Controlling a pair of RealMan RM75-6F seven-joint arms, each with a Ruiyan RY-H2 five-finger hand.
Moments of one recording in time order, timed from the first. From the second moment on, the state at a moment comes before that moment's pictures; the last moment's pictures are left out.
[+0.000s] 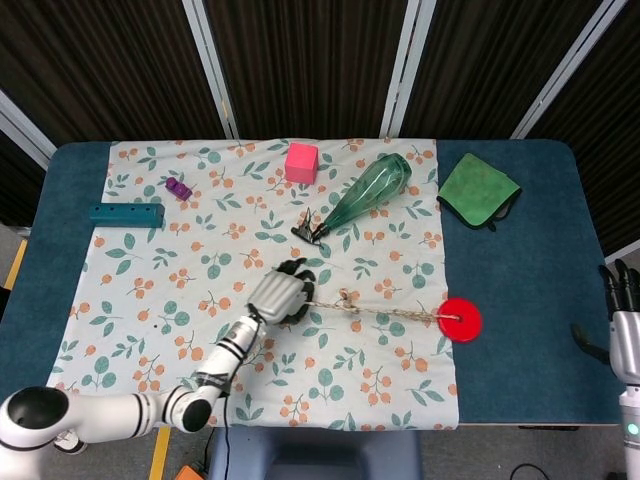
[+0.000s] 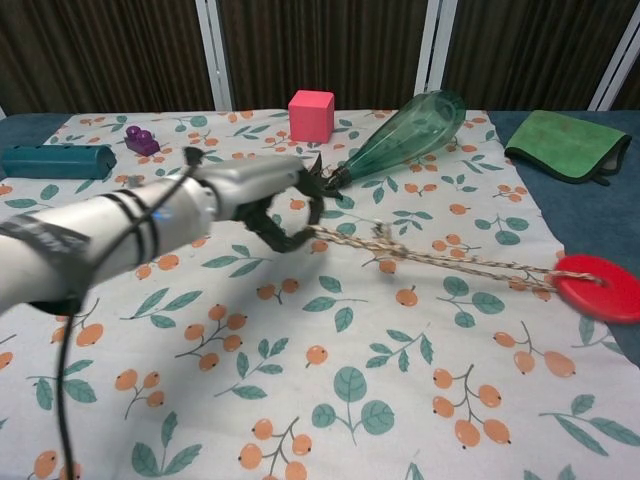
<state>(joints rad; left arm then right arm) -0.94 -1.71 -0.19 -1.43 0.98 0.94 0.38 0.07 -1.18 0.16 -1.47 -1.37 1.51 -0.09</state>
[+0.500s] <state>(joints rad) -0.55 -1.30 -0.07 -1.53 1.06 1.29 0.26 0.08 -1.20 0.15 -1.47 -1.40 1.50 -0.12</state>
